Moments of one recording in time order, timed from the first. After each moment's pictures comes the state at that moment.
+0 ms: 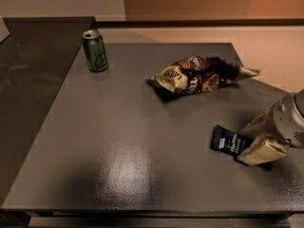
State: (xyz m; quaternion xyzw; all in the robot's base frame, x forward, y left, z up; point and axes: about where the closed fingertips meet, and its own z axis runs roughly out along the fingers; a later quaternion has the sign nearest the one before) arm 0.397 -0.224 0.828 -0.56 0.80 0.10 0.17
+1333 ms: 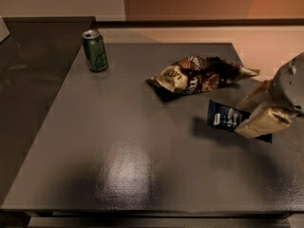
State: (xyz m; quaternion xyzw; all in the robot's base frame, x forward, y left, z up) arm 0.407 -0.194 0.914 -0.58 0.78 0.10 0.22
